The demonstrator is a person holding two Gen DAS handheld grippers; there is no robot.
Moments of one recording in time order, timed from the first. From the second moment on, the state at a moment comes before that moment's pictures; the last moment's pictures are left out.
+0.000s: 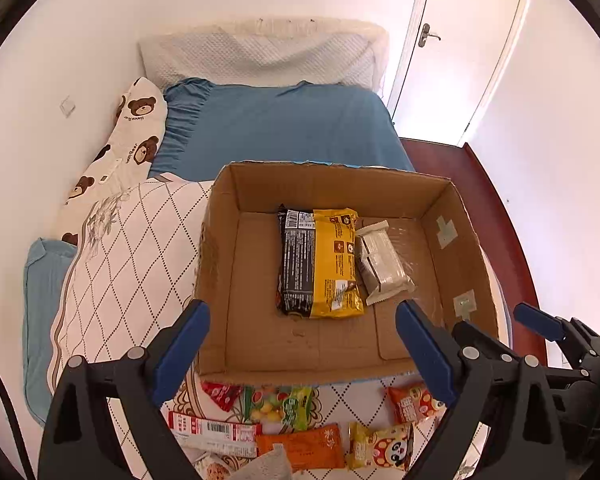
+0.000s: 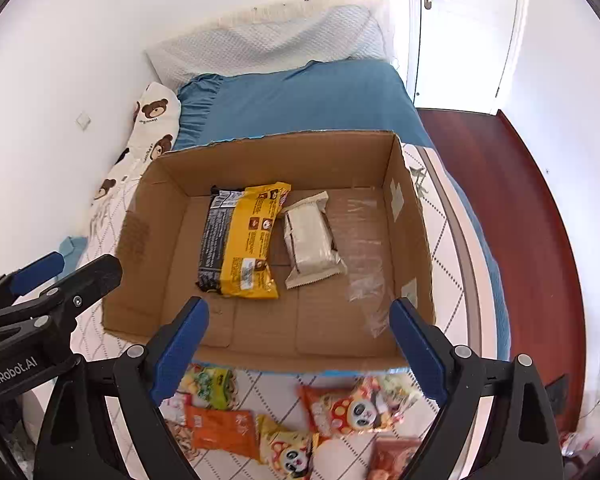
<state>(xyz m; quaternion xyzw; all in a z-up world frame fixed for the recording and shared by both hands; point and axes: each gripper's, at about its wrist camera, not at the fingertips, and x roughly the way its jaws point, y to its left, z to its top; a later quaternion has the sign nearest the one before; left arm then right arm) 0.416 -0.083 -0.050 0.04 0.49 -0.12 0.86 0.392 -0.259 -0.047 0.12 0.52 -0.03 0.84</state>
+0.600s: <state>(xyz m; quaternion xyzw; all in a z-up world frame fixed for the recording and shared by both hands) 0.304 0.049 -0.231 0.06 0.70 -0.04 0.71 0.269 -0.193 -0.186 0.27 0.67 0.03 0.69</state>
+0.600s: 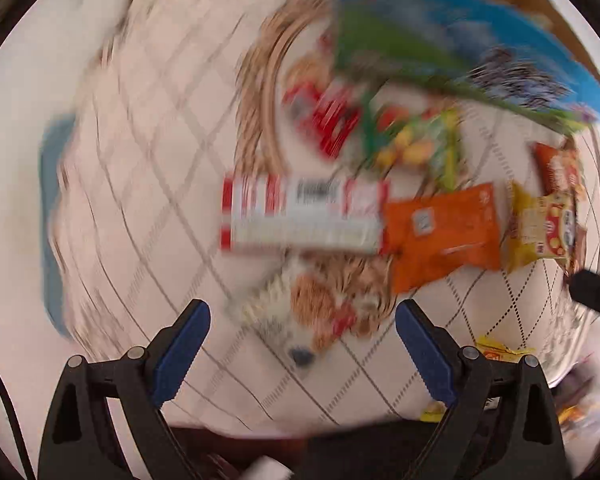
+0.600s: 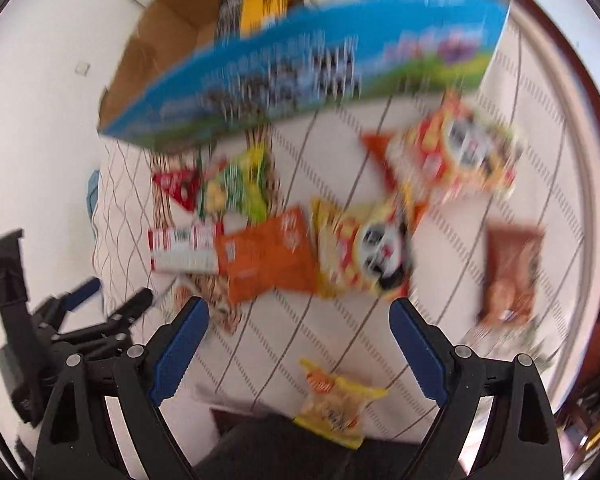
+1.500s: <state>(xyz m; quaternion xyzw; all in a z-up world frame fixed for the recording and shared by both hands) 0.293 0.151 -0.305 -0.21 0.76 0.01 0.62 0.292 -0.037 -0.276 -0.03 0.76 0.08 0.64</state>
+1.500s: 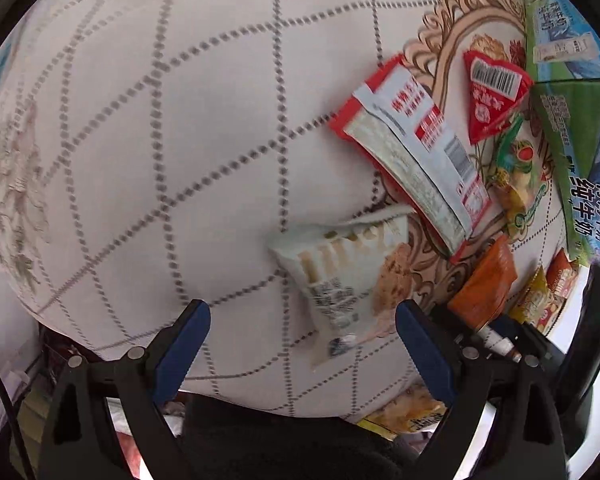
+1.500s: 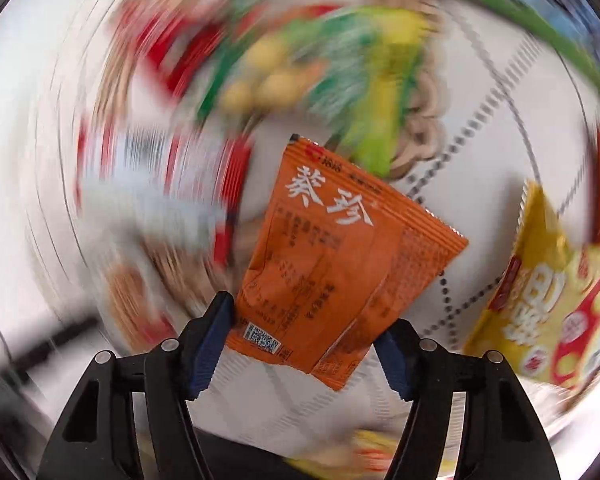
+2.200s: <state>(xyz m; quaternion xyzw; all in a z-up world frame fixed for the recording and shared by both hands) 0.308 0.075 -0.314 0.05 0.73 -0.02 0.68 0.242 -0.029 -0.261 0.00 0.69 0.02 0.73</state>
